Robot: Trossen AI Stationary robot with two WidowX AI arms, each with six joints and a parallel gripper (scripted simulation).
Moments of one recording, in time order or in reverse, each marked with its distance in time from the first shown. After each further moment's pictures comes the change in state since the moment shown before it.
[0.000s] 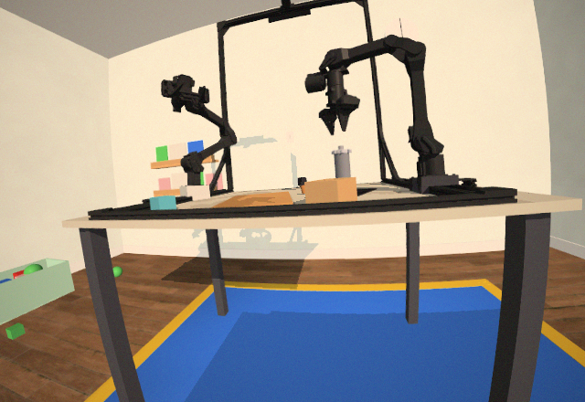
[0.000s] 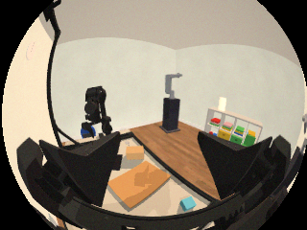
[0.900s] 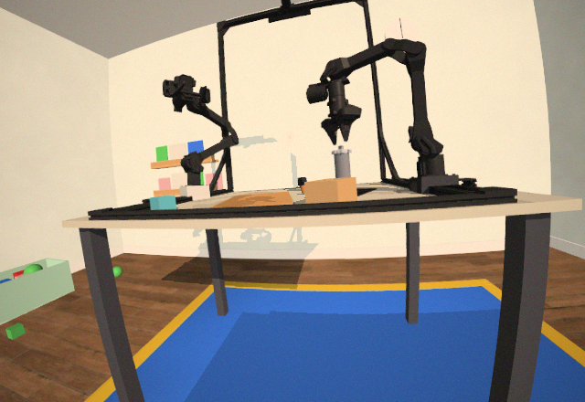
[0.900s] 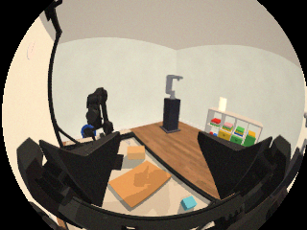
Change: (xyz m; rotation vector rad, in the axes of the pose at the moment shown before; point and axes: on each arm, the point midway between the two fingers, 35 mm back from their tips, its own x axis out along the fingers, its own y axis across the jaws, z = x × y) left arm 0.034 0.000 0.006 0.035 -0.011 -0.025; right arm -0.005 0.007 0.003 -0.004 0.000 0.003
